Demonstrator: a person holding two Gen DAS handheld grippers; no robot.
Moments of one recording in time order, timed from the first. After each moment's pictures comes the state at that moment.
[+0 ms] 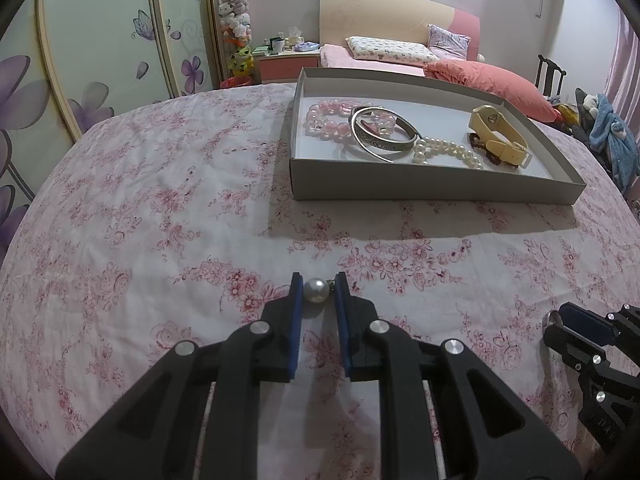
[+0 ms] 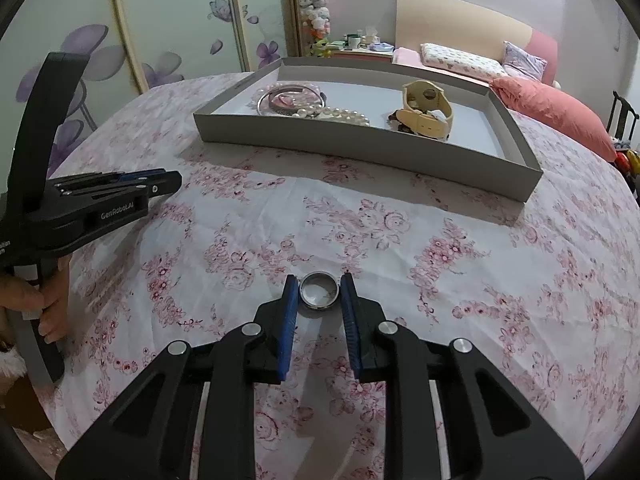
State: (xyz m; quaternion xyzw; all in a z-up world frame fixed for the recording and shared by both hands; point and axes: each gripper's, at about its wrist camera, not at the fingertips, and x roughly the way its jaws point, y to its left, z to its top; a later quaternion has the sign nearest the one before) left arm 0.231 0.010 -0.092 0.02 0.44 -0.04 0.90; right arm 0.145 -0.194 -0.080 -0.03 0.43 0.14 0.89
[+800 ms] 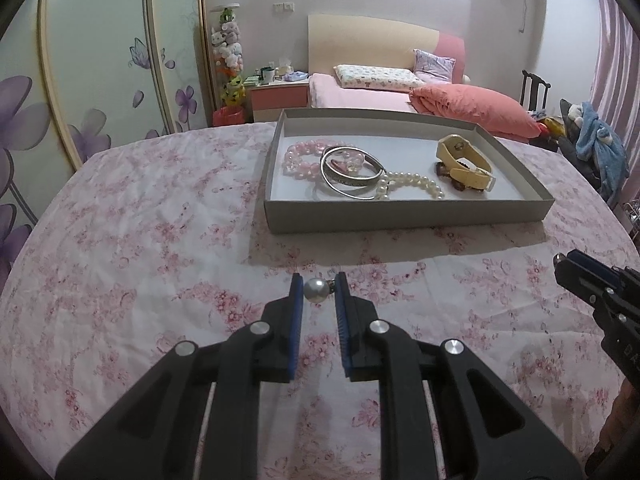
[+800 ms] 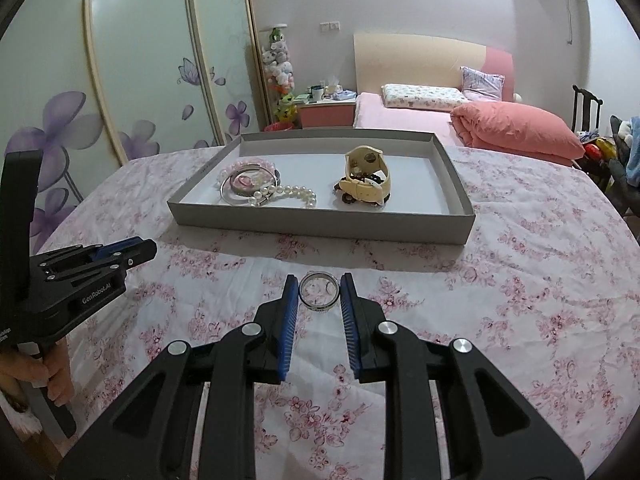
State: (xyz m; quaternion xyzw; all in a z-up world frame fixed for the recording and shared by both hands) left arm 0.210 -0.008 -0.062 0.02 0.39 -0.06 0.92; right arm 0.142 -0.228 -0.043 0.03 0.34 0.09 0.94
